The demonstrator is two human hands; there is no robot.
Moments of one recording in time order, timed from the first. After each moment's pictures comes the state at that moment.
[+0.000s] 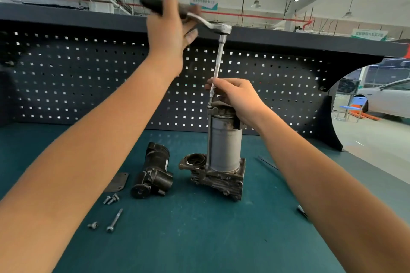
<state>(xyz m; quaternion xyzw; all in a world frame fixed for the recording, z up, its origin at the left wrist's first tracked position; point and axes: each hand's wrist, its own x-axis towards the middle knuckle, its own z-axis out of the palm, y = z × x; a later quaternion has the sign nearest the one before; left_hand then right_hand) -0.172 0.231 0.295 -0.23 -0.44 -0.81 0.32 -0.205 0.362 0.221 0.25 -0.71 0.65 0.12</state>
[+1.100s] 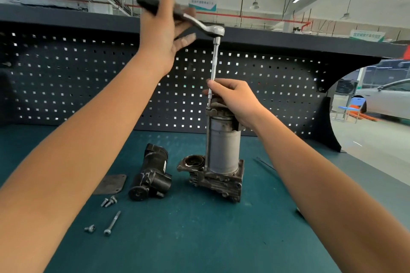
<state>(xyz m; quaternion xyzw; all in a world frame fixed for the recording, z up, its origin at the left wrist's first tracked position) -0.178 0.216 0.299 -0.22 -0.50 -0.78 0.30 -0.213 0.362 0.220 0.25 -0.73 0.62 0.13</state>
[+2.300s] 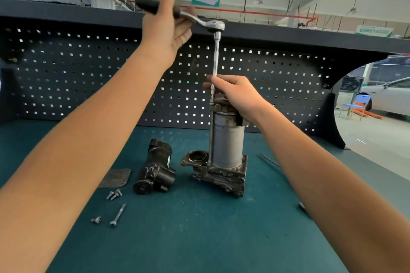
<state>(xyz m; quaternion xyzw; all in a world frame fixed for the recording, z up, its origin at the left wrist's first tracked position) -0.186 0.210 0.298 -0.20 -0.47 -0.82 0.27 -0.209 0.359 0.221 0.25 -0.75 0.60 0.12</state>
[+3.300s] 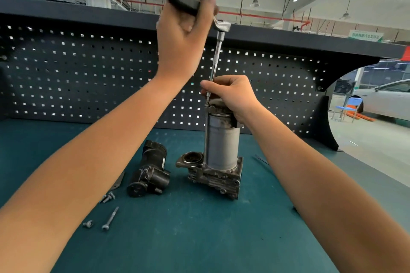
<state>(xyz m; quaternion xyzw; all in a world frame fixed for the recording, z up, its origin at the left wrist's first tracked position) -0.169 0.240 0.275 -0.42 -0.51 -0.53 0.53 -0.213 0.357 0.221 0.23 -0.74 0.61 0.16</state>
